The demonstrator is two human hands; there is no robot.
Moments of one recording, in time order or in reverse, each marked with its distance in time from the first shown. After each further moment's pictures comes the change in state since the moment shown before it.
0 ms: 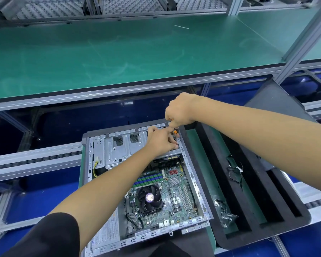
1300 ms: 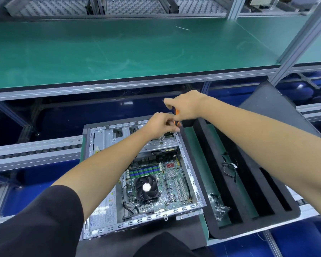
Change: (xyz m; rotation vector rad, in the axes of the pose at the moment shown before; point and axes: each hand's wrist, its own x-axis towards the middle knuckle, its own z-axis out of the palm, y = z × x) left_hand 0.000 0.017 -0.043 -0.349 -0.056 0.167; right_hand -0.021 0.003 0.029 0.246 0.153 0.145
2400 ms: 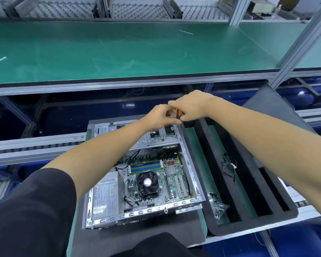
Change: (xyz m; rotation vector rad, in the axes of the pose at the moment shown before) left_hand -0.008 0.018 -0.022 -0.132 0.006 -0.026; right_hand -0.020 -0.003 -0.004 -0.049 0.056 -0.111
